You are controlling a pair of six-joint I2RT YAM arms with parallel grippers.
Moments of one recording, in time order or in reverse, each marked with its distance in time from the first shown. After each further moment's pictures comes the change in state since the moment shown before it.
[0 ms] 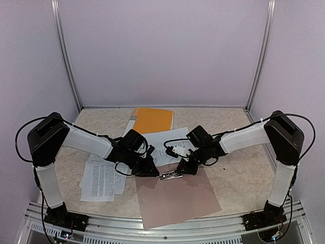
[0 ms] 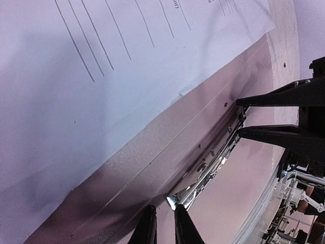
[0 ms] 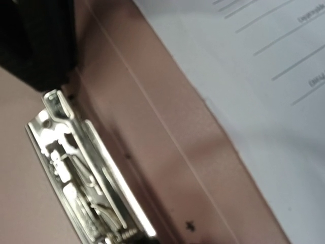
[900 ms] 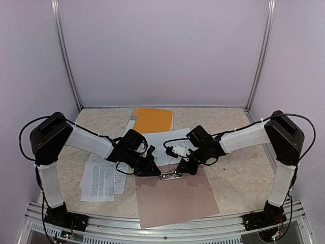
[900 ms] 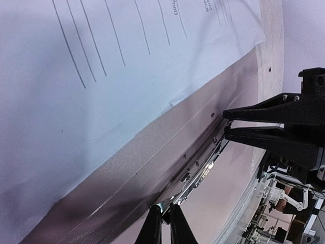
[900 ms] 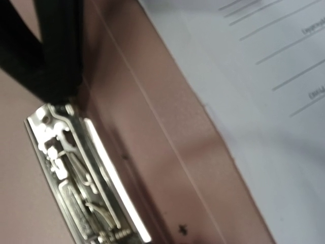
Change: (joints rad) left arm 0.023 0.032 -0.002 0.079 0.097 -0.083; right arm 0.001 -0.003 0.003 -0.008 0.010 -0.019
